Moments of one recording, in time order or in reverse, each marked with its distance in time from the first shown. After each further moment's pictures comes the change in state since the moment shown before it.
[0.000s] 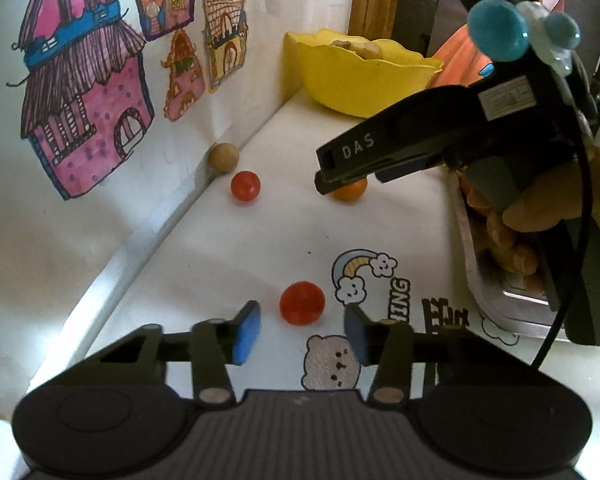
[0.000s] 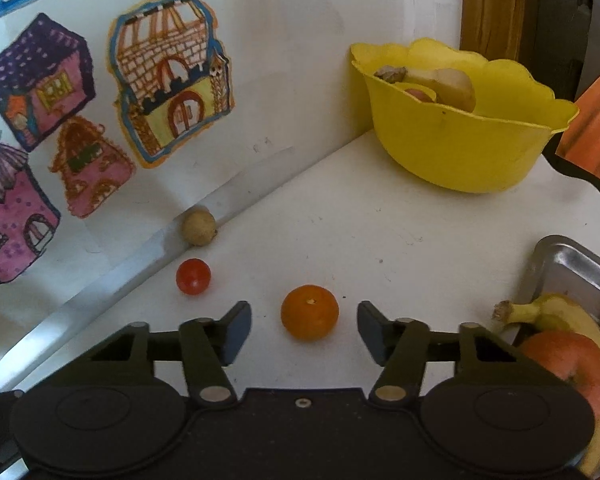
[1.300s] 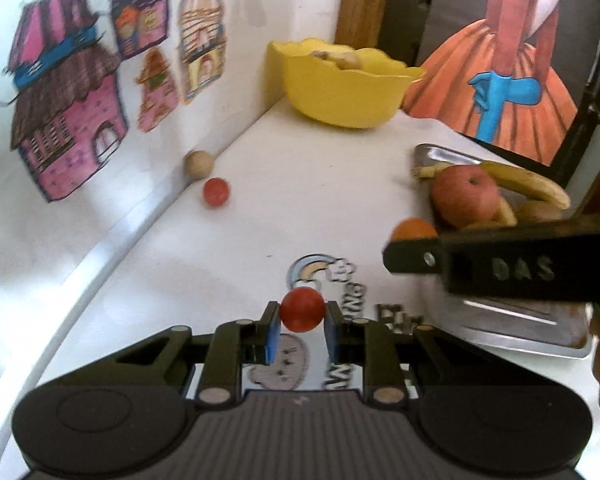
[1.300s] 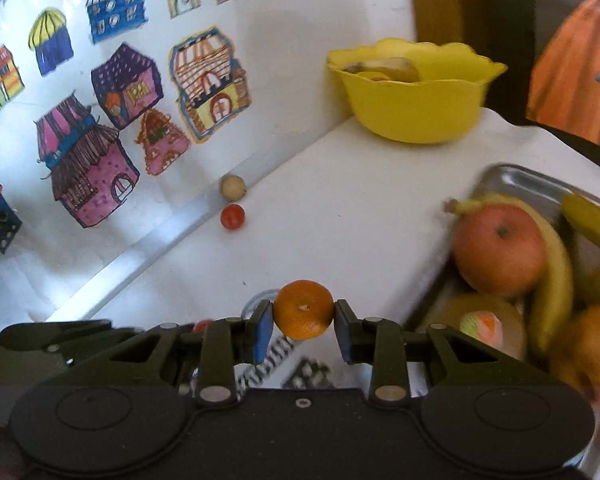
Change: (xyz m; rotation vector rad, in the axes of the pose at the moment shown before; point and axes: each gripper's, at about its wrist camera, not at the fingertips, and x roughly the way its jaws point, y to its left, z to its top) left arm -0.008 -0.027 0.004 -0.013 -0.021 -0.036; right arm -0.101 -0.005 -0.071 0.114 -0.042 0.046
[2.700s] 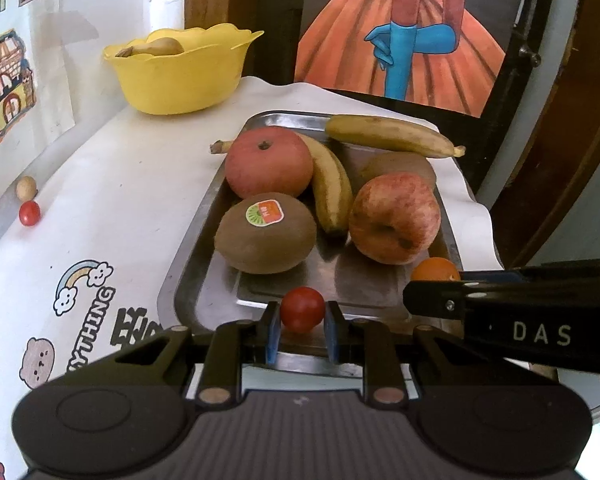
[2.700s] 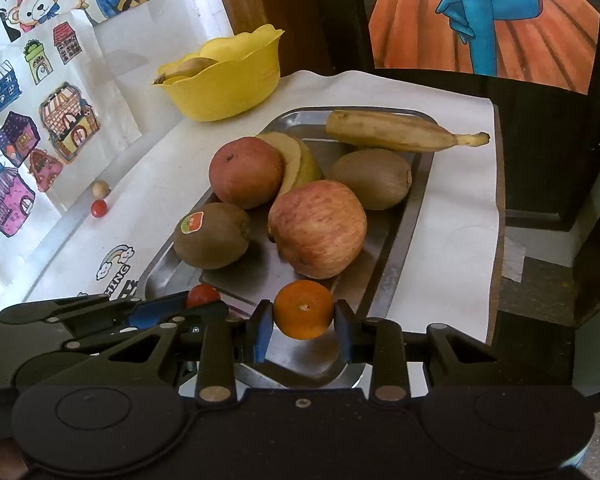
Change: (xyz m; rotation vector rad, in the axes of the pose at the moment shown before) left arm 0.026 -0.156 -0.006 0.126 0.069 -0.097; right arm -0.085 -0.135 -0.069 0.223 0.011 -0.167
